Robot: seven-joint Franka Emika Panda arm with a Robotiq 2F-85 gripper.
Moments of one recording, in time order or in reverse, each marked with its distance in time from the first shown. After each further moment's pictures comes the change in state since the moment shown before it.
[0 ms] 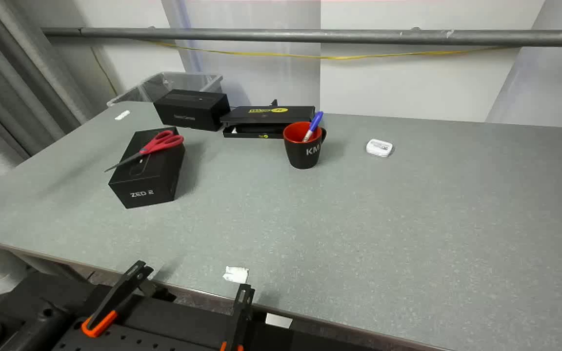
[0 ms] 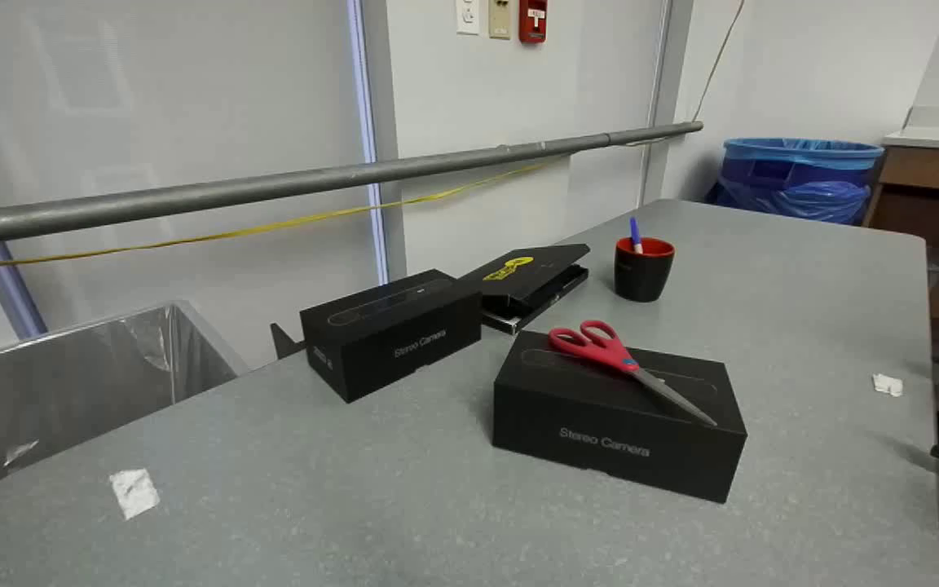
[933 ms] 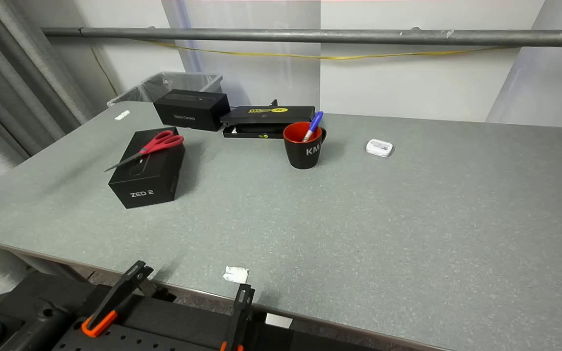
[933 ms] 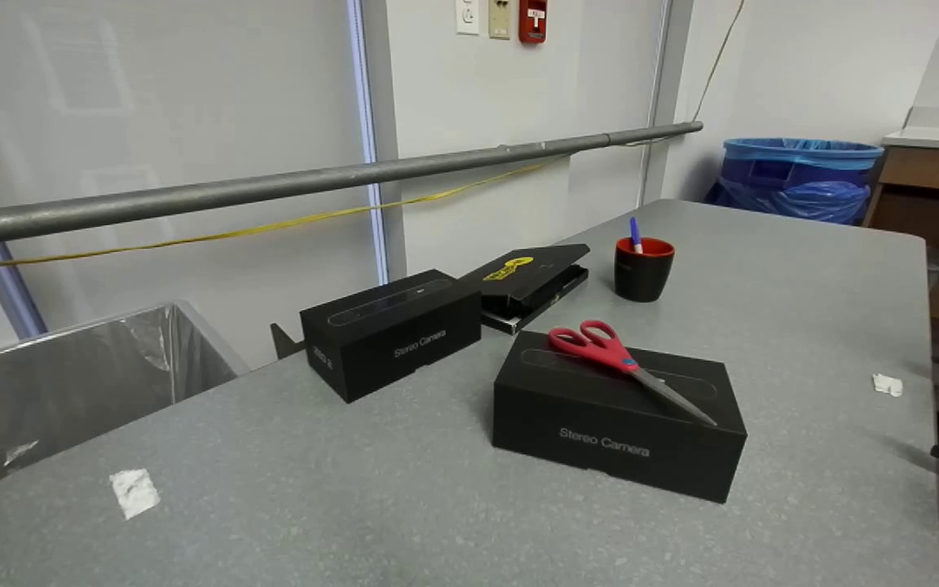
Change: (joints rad) arm 0.003 0.048 0.000 -0.020 0.009 0.154 0.072
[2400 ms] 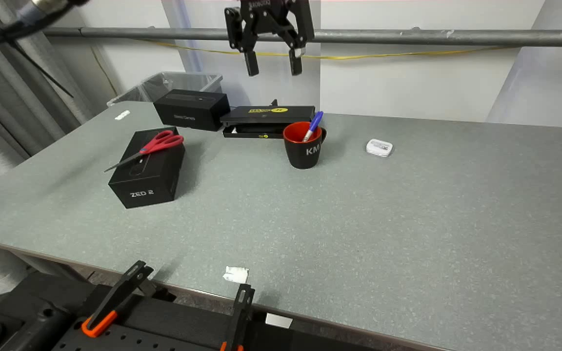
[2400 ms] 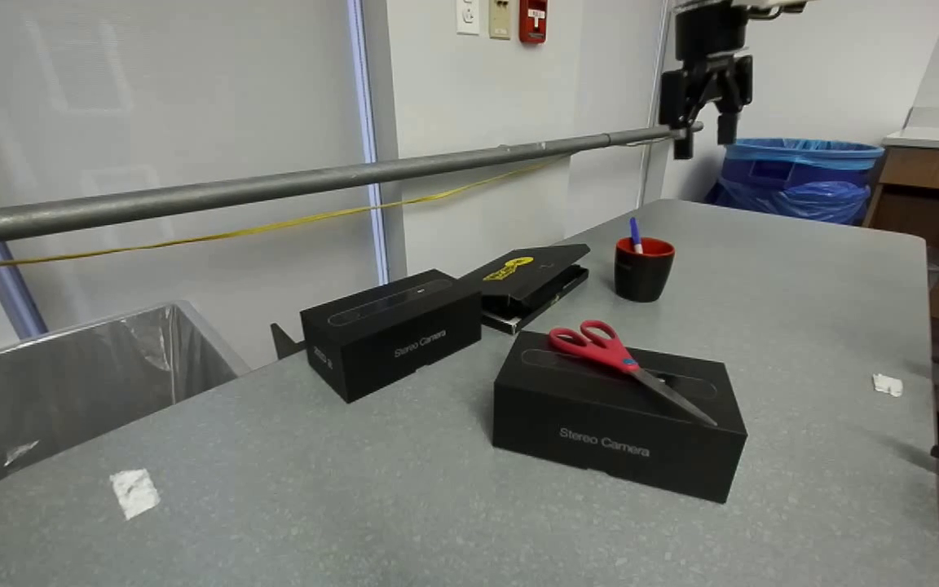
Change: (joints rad) arm 0.030 0.597 0.065 0.135 0.074 0.420 0.407
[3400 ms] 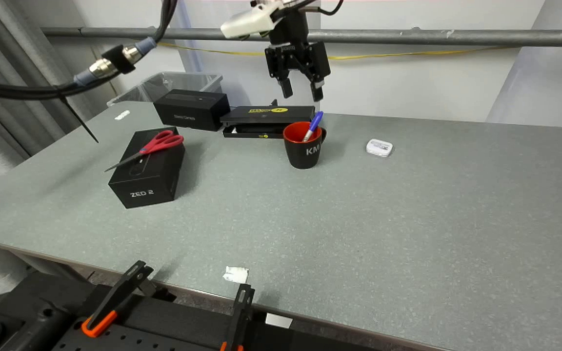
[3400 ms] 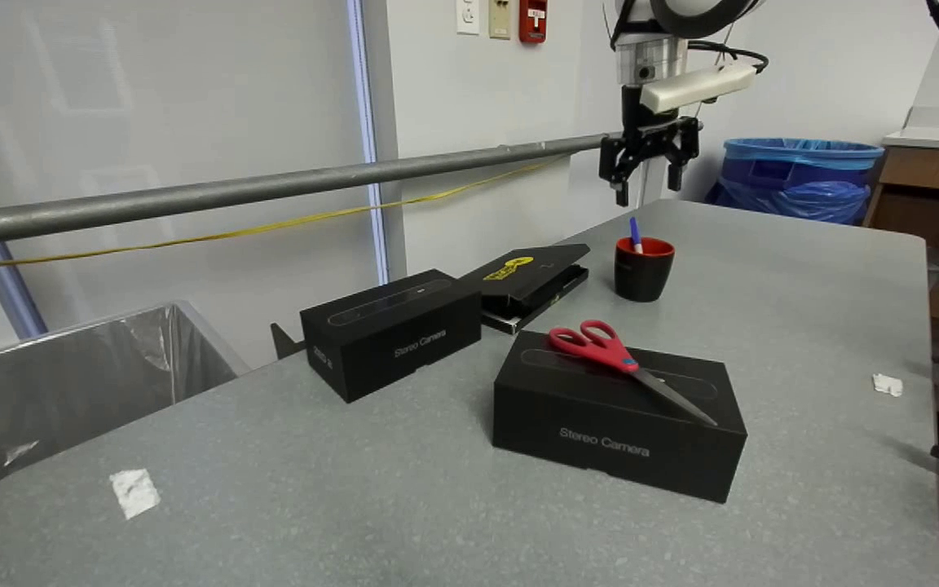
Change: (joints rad) arm 0.065 0.282 -0.089 0.157 -0.076 0.201 0.316
